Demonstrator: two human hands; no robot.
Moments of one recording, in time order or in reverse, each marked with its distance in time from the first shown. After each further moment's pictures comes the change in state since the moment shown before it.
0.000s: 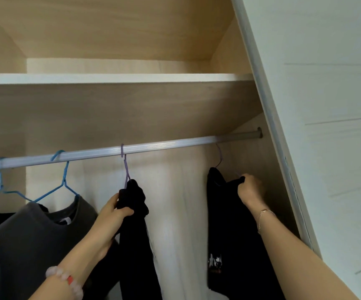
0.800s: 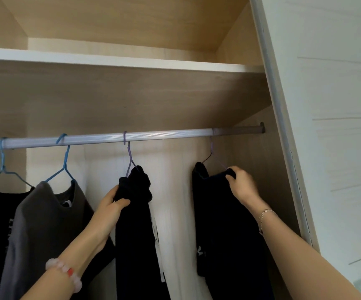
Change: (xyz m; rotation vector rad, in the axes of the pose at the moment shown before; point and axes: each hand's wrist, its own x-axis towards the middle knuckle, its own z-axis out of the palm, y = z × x) left_hand -0.008 -0.015 -0.009 0.010 0.021 0.038; right_hand -0.030 -0.012 0.004 -0.092 -0.082 -0.207
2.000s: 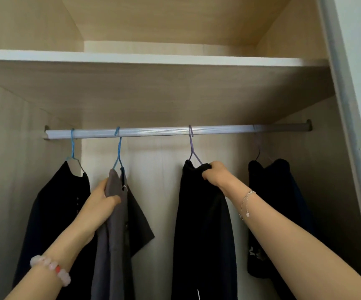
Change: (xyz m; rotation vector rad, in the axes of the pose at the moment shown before) left_hand -0.034 0.011 -0.114 0.344 0.254 -0.001; right_hand -0.049 -0.142 0.079 0.318 -0.340 -0.011
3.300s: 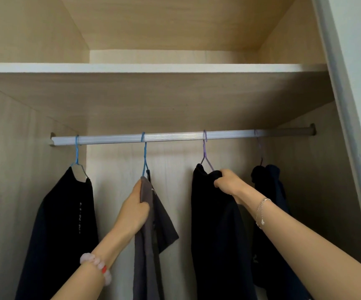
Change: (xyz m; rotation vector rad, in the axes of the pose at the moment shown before) left_hand 0.001 0.007 0.060 0.074 -0.075 0.097; right_hand 0.013 0.022 -0.023 -0.034 -0.008 -0.010
